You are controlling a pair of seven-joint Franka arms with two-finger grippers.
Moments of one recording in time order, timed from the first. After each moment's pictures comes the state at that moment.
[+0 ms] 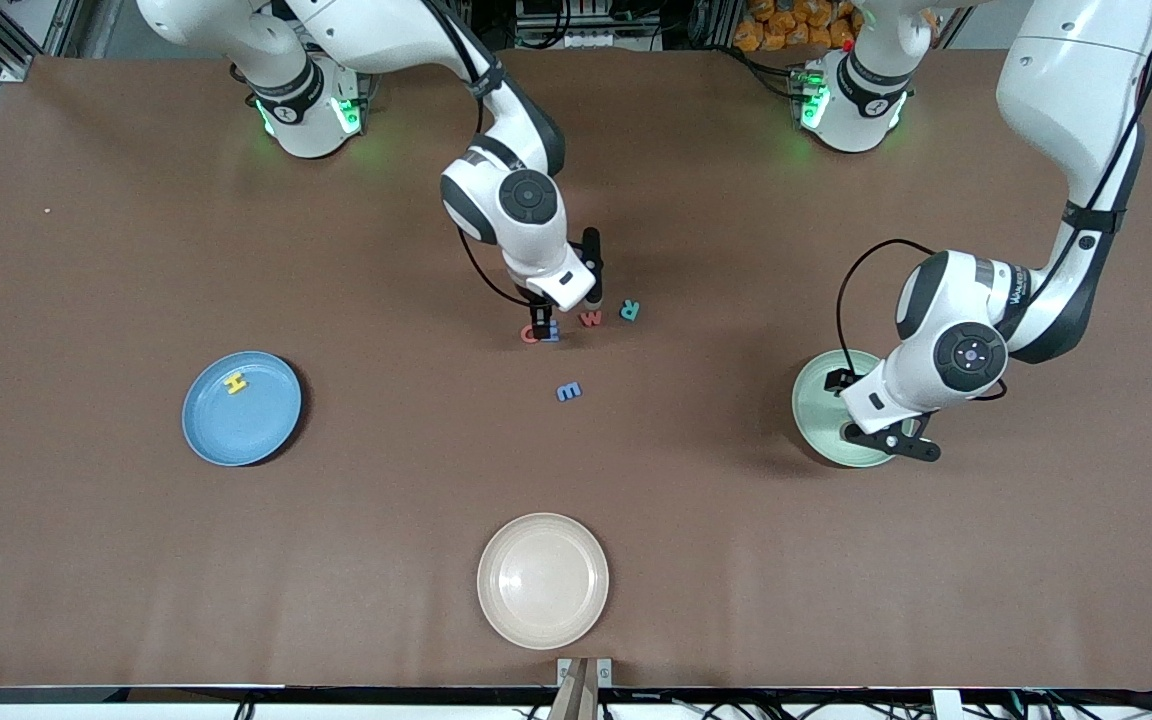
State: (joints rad) left arm 0.04 0.50 -0.26 -1.87 0.24 2.17 -0.06; right arm 0.83 0.54 -0.01 -1.90 0.00 2.40 -0.80
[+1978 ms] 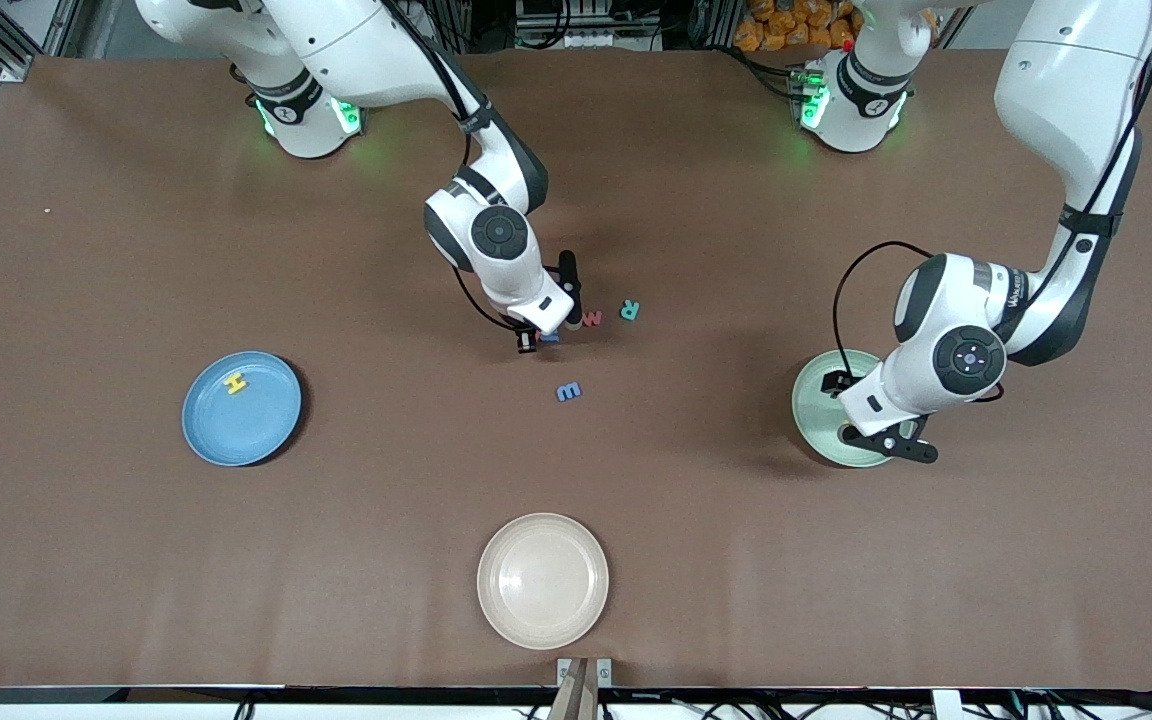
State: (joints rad) left arm 0.04 0.50 -0.26 -1.86 0.24 2.18 -0.06; right arm 0.77 0.60 0.00 -1.91 0.04 2.49 -0.95
